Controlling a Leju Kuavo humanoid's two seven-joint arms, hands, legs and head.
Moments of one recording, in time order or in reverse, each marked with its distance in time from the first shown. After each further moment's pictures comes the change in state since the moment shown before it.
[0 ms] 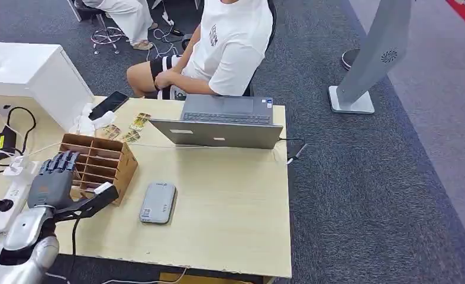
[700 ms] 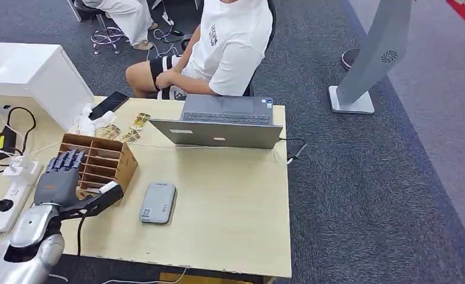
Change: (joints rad) left arm -0.022 -0.011 -0.029 0.008 -0.010 -0.003 -0.005; right arm -0.001 0.000 0.000 0.000 0.000 0.000 -0.006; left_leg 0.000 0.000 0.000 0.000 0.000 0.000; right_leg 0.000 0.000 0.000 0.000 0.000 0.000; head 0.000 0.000
